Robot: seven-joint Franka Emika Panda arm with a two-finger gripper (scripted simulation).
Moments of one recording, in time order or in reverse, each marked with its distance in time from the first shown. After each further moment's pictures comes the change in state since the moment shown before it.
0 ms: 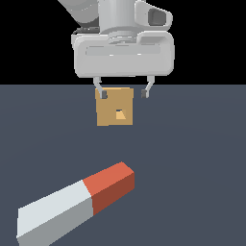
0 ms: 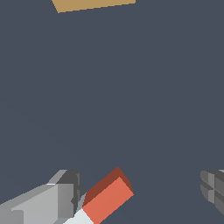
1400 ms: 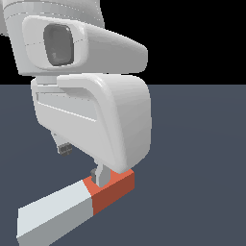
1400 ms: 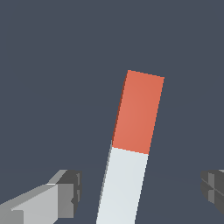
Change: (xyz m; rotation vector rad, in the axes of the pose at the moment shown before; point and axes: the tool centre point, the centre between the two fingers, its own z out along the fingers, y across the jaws) arm -0.140 -0.062 0.075 0.010 -0.027 0.689
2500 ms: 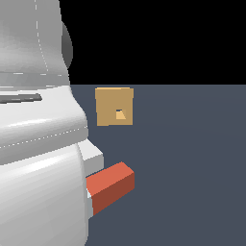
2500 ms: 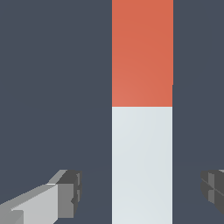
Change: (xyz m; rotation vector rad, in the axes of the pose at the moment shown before) arm -0.044 -0.010 0.046 0.003 -0.006 0.202
